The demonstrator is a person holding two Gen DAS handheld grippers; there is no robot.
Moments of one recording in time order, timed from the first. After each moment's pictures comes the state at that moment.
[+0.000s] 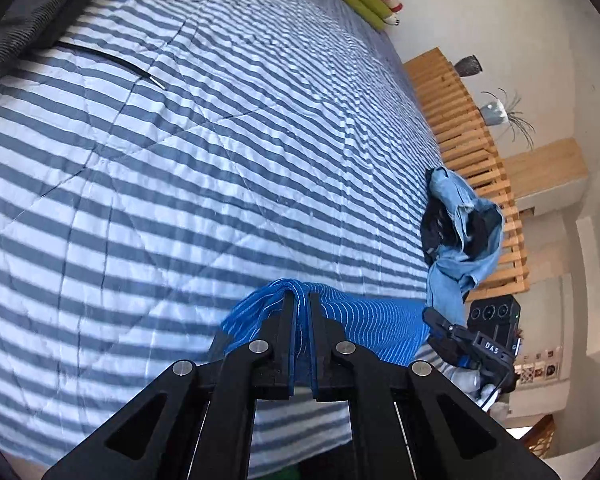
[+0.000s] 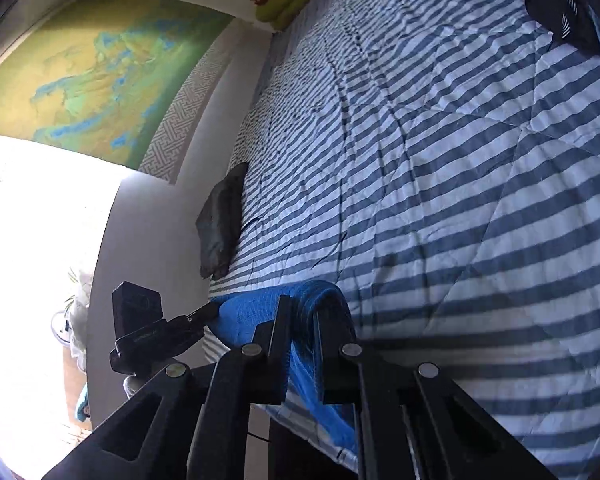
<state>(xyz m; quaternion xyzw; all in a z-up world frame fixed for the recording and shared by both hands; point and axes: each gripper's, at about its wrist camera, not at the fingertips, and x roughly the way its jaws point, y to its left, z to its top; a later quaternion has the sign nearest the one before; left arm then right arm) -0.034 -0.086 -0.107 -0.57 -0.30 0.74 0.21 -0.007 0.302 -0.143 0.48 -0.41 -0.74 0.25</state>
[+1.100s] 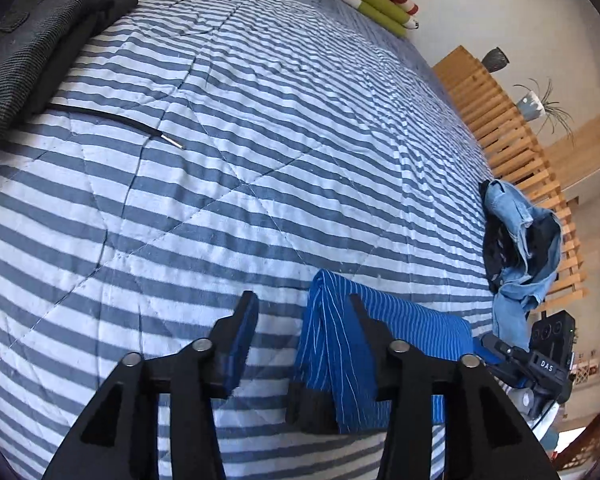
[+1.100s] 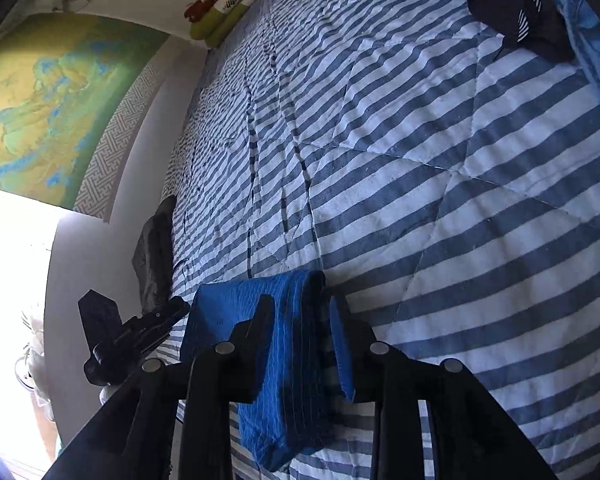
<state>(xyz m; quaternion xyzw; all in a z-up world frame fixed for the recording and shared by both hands) -0.069 -0.087 -0.118 -0.54 -0.21 0.80 0.17 -0.041 0.333 -0.176 0.51 -0.39 -0.75 0.16</state>
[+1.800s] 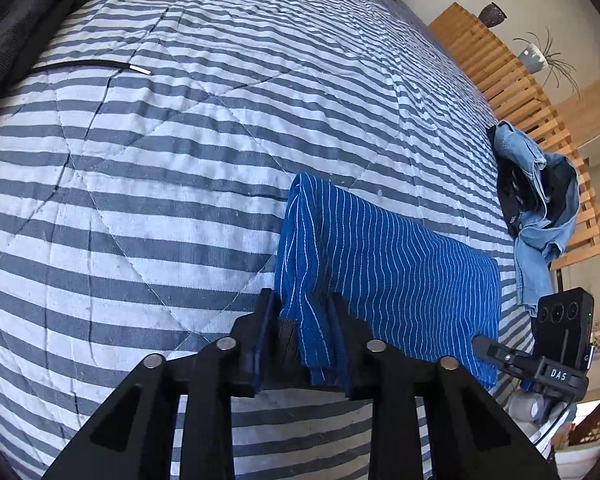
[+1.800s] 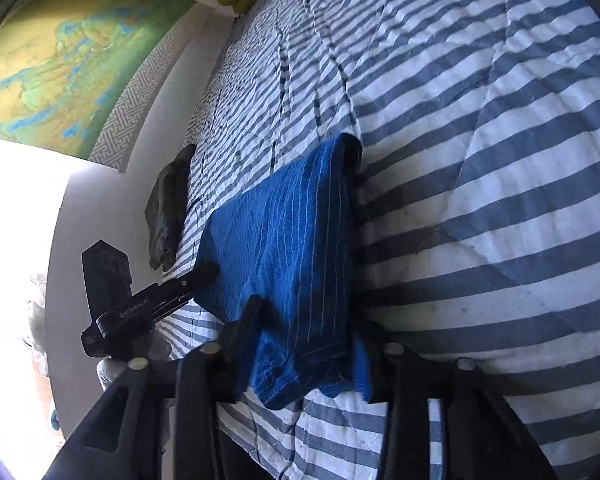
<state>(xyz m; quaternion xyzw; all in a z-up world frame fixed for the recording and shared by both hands) -0.040 -0.041 -0.154 -0.58 -0.15 0.78 0.16 -0.009 0.278 -0.210 0.53 -0.38 -0.72 0.22</state>
